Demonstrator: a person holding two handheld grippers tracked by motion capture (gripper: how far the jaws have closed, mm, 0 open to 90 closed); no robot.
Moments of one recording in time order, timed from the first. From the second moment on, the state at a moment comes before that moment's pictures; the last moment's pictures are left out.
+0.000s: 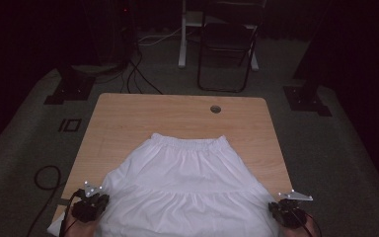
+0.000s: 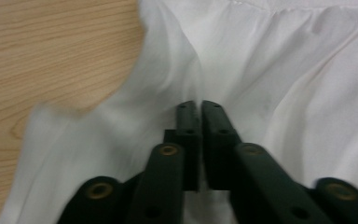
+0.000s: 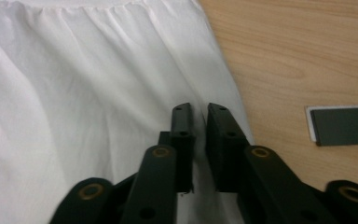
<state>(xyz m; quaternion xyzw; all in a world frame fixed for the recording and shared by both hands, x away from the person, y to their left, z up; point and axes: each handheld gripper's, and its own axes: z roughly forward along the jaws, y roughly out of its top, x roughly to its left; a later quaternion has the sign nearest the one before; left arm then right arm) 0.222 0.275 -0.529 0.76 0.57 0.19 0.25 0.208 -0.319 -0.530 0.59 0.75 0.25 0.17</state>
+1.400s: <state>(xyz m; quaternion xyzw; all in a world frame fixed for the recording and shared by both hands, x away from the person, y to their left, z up) 0.313 0.226 -0.546 0.75 0.53 0.24 0.33 0.306 -0.264 -0.537 0.54 0.76 0.27 0.23</state>
